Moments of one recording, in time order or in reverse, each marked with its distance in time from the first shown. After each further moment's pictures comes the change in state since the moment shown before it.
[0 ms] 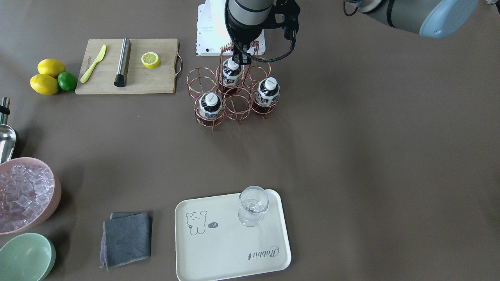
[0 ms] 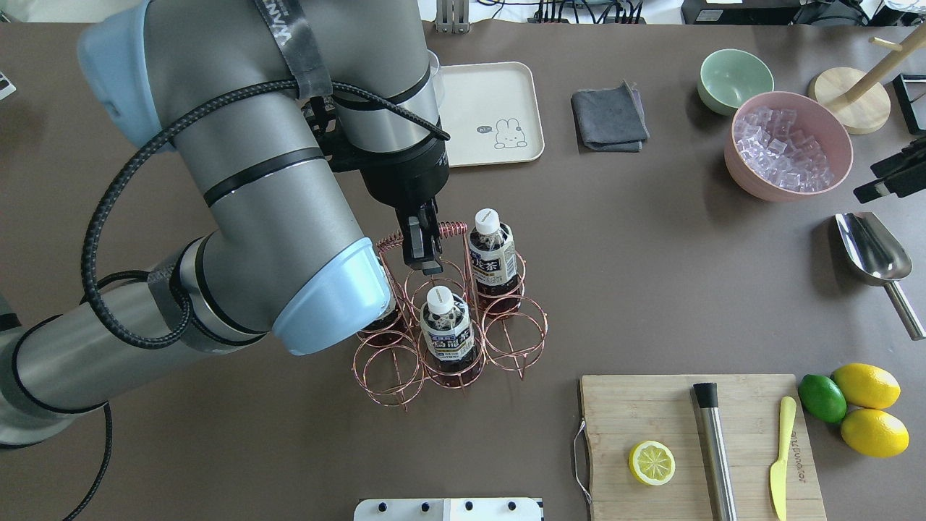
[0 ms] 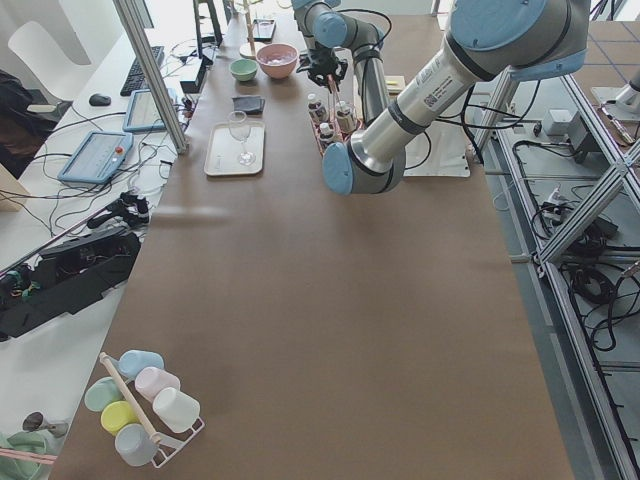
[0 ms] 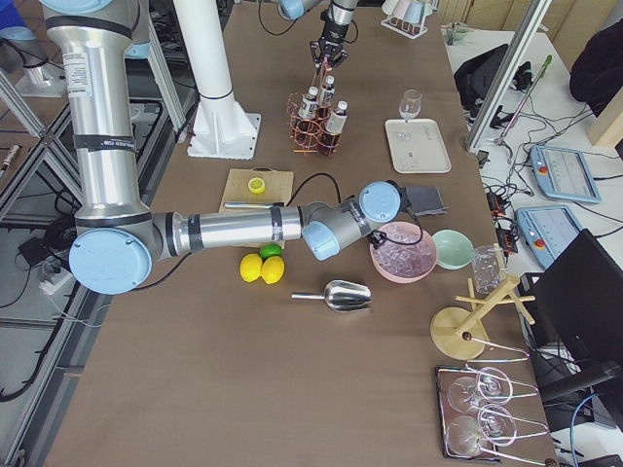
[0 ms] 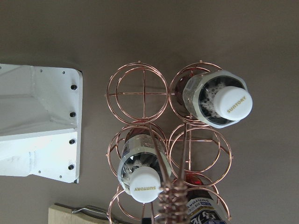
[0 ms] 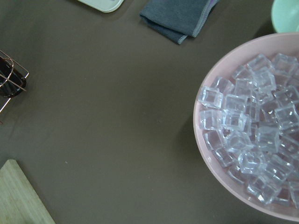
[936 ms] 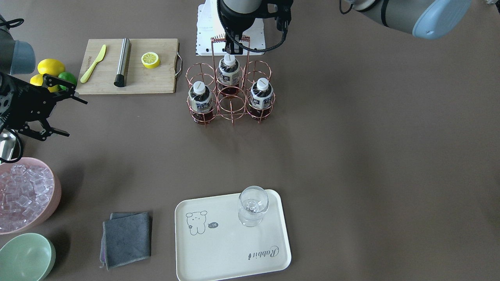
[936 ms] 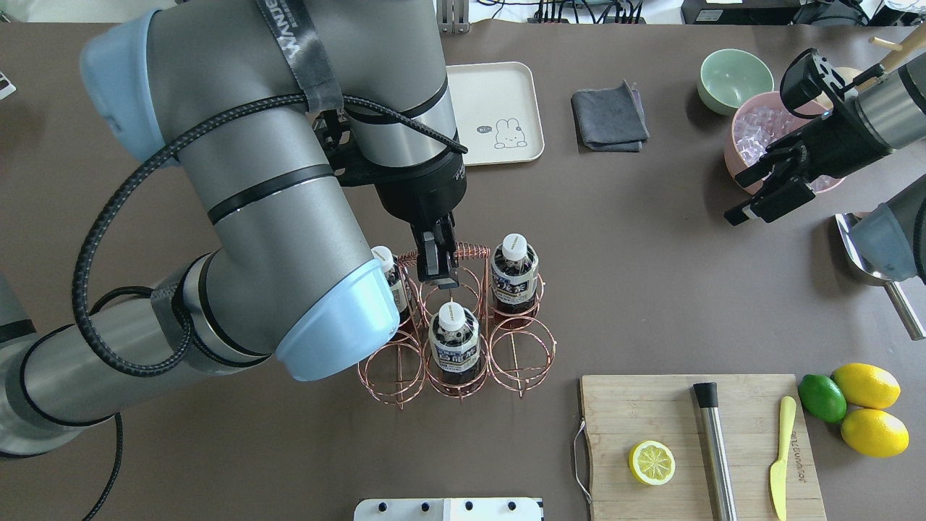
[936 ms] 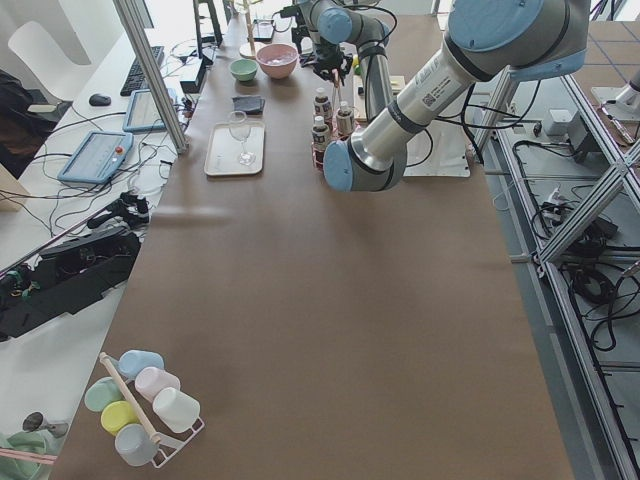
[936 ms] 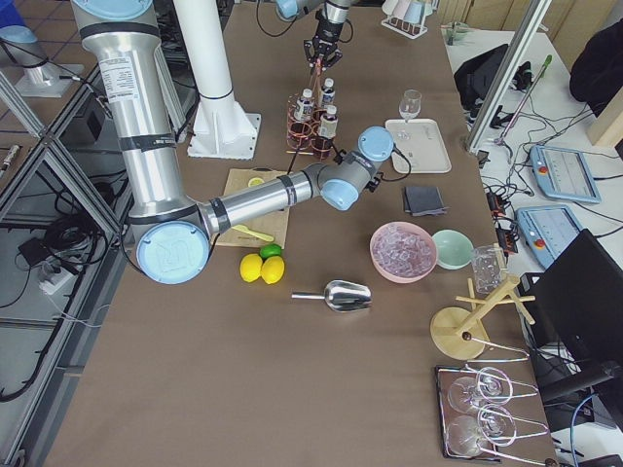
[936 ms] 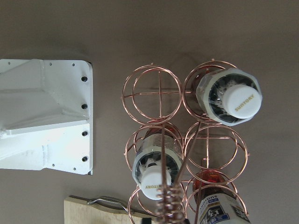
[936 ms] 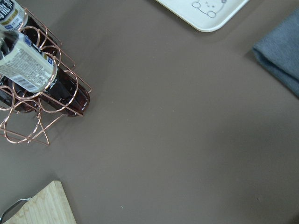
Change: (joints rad) left arm 0.027 -0.019 -0.021 0.000 0.002 -0.007; right arm -0.241 0.125 0.081 0.122 -0.076 0.108
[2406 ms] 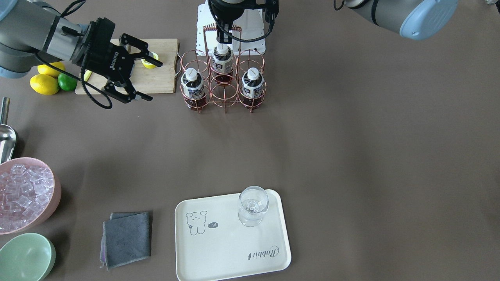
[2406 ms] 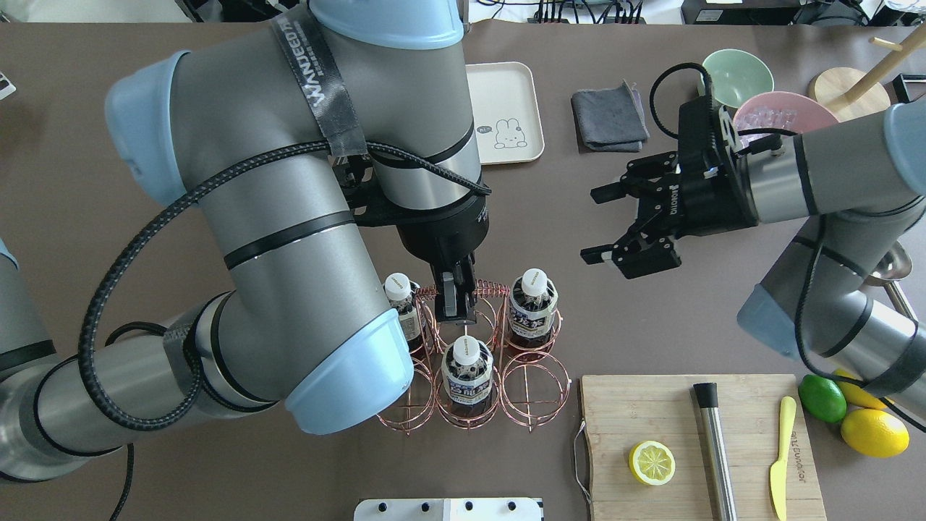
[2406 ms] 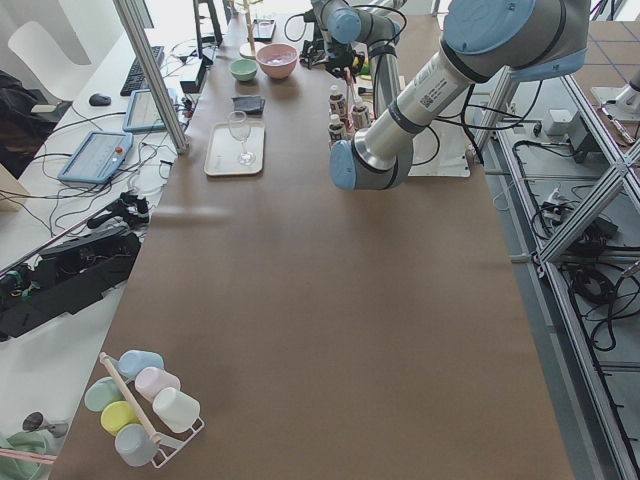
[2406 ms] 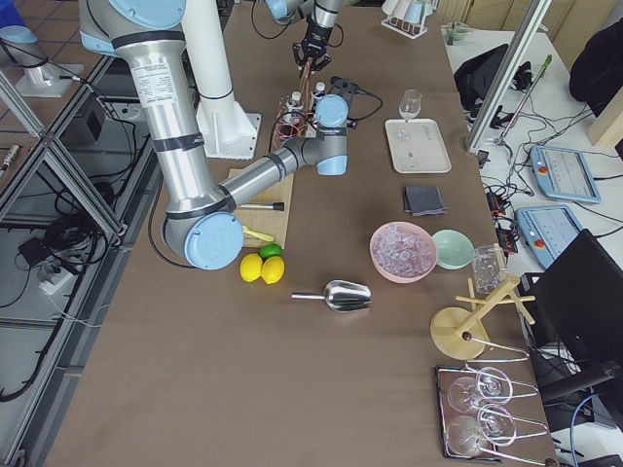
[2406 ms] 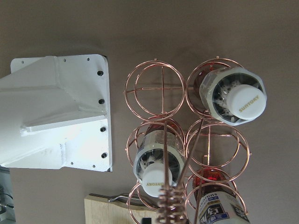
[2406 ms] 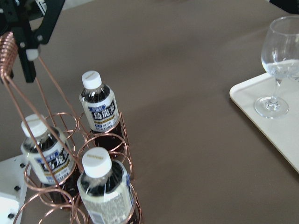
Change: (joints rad) left arm 0.060 -0.009 -0.021 0.001 0.009 -0.004; right arm -0.295 0.086 0.090 0.593 -0.360 0.350
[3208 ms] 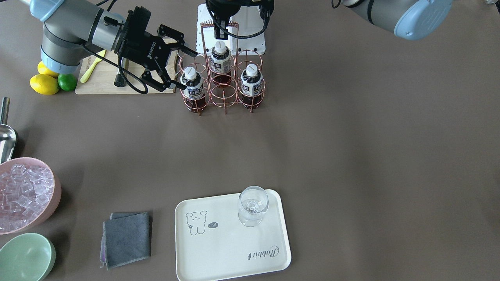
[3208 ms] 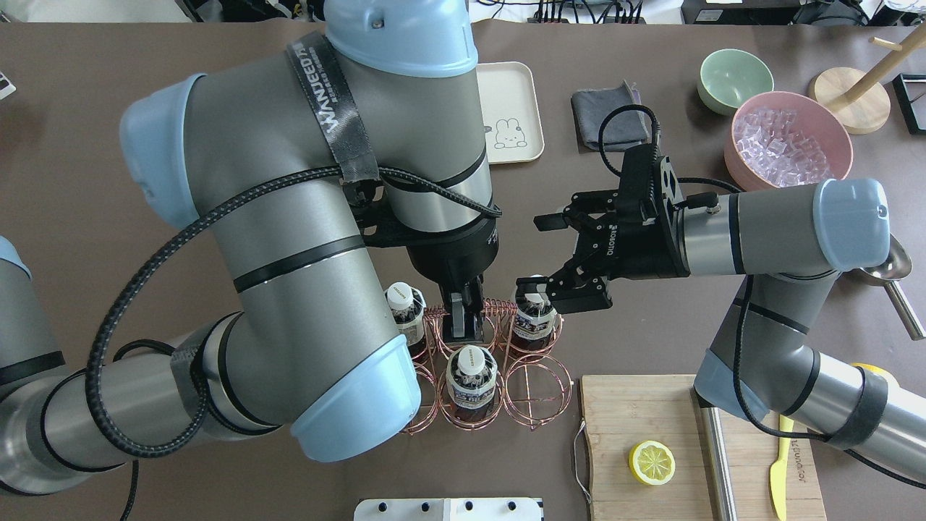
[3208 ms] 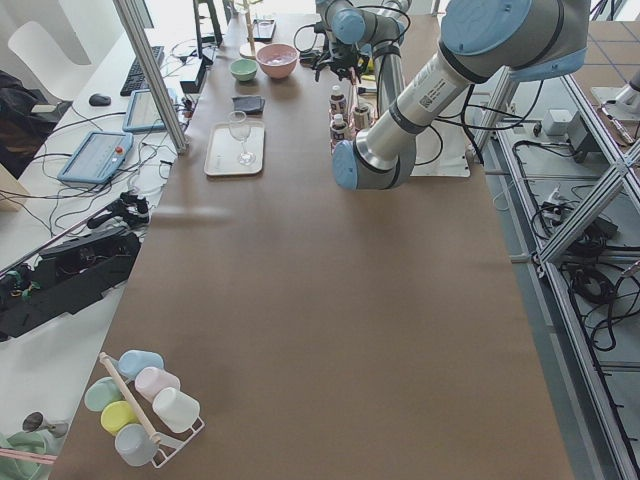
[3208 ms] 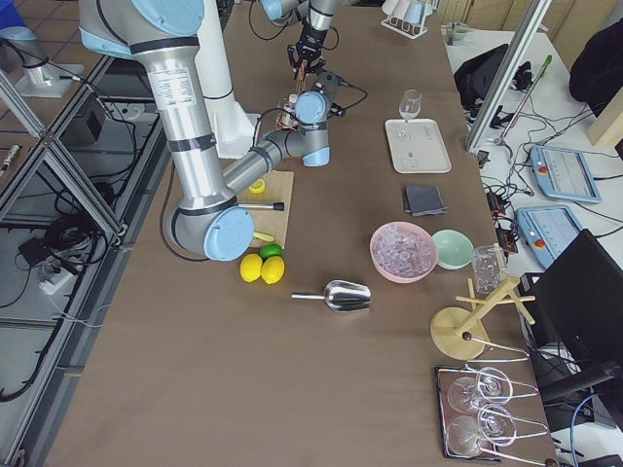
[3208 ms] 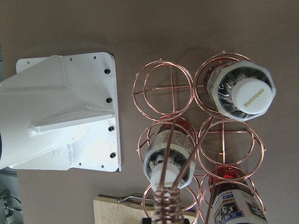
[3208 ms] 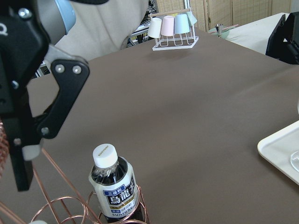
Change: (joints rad) left arm 0.030 -0.002 -0.007 0.000 0.009 -0.001; right arm -0.170 0.027 0.015 0.074 -0.246 0.080
